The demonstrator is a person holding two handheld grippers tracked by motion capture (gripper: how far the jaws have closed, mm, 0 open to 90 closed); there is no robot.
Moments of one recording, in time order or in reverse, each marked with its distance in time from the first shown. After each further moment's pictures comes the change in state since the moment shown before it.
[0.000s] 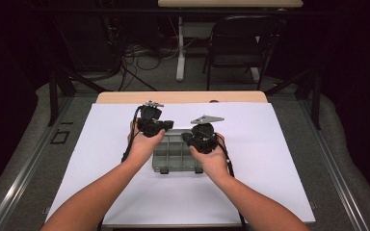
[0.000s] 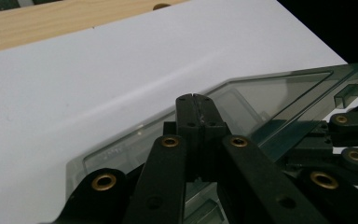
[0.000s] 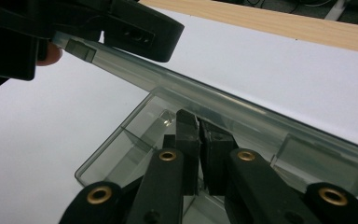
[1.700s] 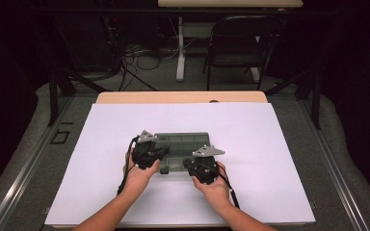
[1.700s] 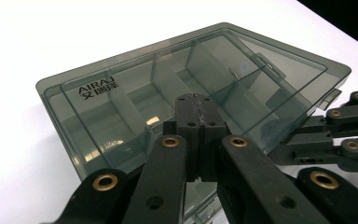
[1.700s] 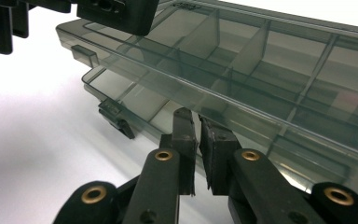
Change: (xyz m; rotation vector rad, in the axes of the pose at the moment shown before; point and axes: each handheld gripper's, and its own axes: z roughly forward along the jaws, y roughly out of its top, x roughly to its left) left arm -0.006 -0.087 0.003 -0.087 -0.017 0.028; right arm 0.016 -0.085 -0.001 0.014 0.019 -0.021
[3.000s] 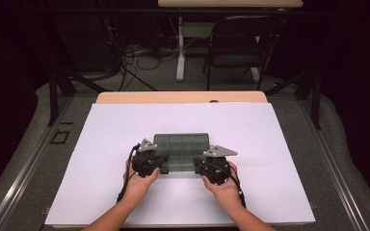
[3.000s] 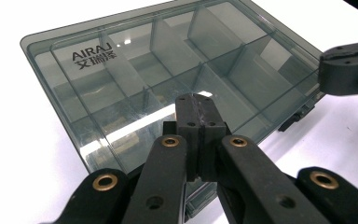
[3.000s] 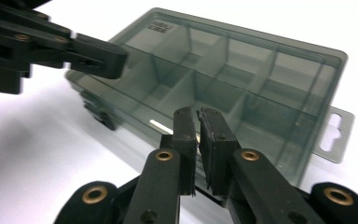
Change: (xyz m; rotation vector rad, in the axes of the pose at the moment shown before) left arm 0.000 -0.027 0.008 0.023 0.001 0.001; right arm -0.017 0.000 -0.027 -0.027 -0.060 -0.014
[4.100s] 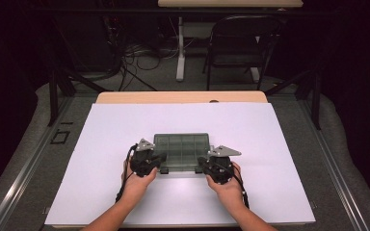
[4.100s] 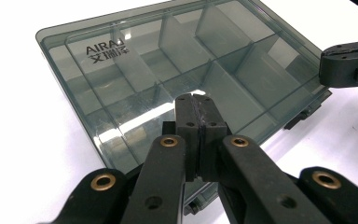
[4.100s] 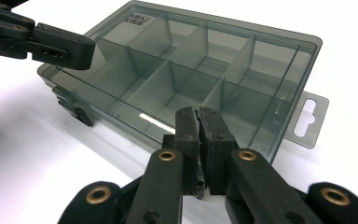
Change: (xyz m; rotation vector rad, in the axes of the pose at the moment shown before) left arm 0.005 -0.001 -0.004 0.013 0.012 -0.014; right arm -0.011 -0.007 0.001 0.002 -0.022 0.028
